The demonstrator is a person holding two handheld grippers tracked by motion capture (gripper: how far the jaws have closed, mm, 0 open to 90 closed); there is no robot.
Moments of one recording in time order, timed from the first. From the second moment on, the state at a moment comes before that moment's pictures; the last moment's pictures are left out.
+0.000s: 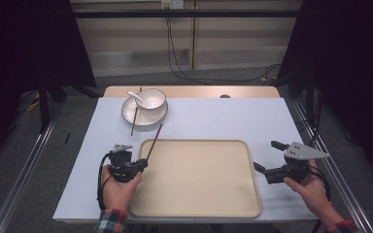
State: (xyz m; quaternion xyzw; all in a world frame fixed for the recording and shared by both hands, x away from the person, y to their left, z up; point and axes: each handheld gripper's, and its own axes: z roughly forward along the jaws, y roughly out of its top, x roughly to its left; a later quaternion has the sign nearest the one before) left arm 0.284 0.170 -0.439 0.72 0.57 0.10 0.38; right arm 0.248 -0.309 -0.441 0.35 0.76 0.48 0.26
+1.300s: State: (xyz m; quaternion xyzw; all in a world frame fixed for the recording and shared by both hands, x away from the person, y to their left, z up) left arm 0.269 0.163 -0.449 0.75 0.55 0.08 0.35; right arm 0.248 -0.309 -0.441 0.34 0.76 0.48 0.26
